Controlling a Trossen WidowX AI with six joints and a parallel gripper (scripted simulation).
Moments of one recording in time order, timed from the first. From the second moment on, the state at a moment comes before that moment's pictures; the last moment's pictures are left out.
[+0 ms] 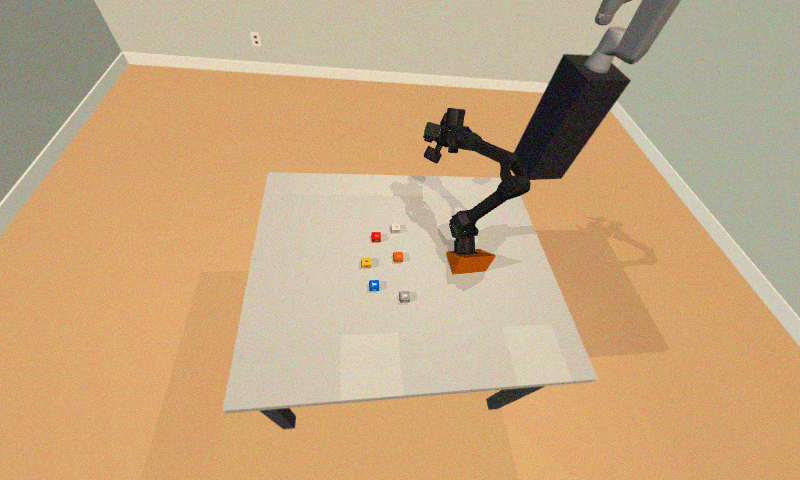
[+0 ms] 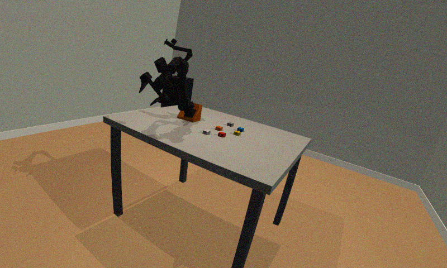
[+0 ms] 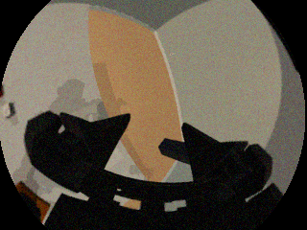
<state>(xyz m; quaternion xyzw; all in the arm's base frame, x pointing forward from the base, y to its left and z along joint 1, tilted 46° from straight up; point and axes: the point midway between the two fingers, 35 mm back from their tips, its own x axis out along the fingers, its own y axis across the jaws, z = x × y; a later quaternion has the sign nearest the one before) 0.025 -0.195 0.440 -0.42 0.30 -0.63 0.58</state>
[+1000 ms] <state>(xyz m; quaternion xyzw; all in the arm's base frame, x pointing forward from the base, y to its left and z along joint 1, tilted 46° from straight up) 0.220 -0.106 0.224 -0.15 0.56 -0.30 0.76</state>
